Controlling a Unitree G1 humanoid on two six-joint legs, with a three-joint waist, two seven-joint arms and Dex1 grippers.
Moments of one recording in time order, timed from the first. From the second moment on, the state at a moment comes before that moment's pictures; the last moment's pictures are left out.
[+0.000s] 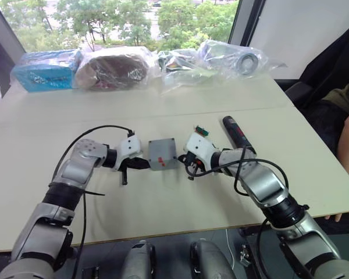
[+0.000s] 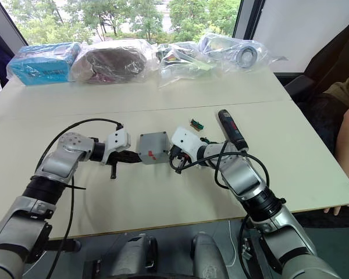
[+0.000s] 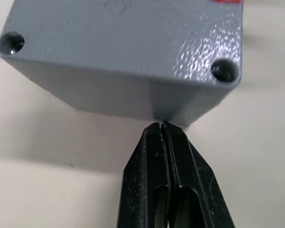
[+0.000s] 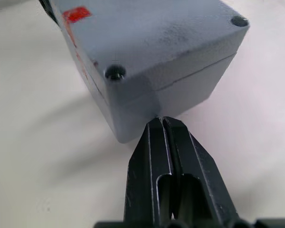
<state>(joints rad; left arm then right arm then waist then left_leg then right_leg) -0.58 0.61 -0.21 0.29 -0.05 0.23 -1.31 -0.58 -0.45 0.42 -0.17 0.07 0.78 0.73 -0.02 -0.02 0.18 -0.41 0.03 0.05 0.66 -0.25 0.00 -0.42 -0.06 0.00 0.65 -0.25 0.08</state>
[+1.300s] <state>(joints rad) -0.43 0.78 0.00 -0.10 -0.35 0.53 -1.28 -0.46 -0.50 0.13 -0.33 0.18 0.63 0.76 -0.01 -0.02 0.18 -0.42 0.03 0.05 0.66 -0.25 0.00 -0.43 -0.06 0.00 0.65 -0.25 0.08</state>
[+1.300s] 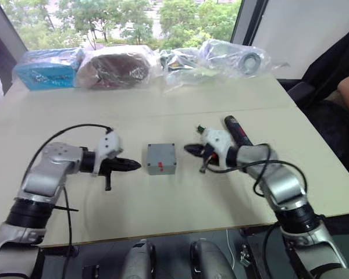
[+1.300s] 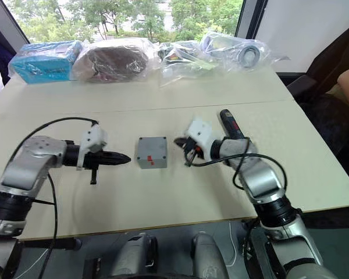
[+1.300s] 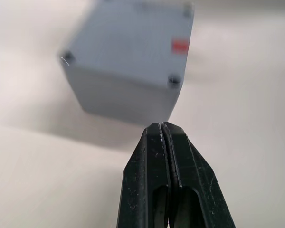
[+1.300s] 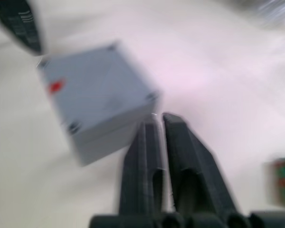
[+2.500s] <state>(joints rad) -0.52 0.77 0.01 -0.34 -0.55 0.70 -1.10 -0.43 -0.52 -0.01 -0.07 0.26 0.78 0.63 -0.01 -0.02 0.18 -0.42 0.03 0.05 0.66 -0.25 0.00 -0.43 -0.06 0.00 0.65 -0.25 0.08</state>
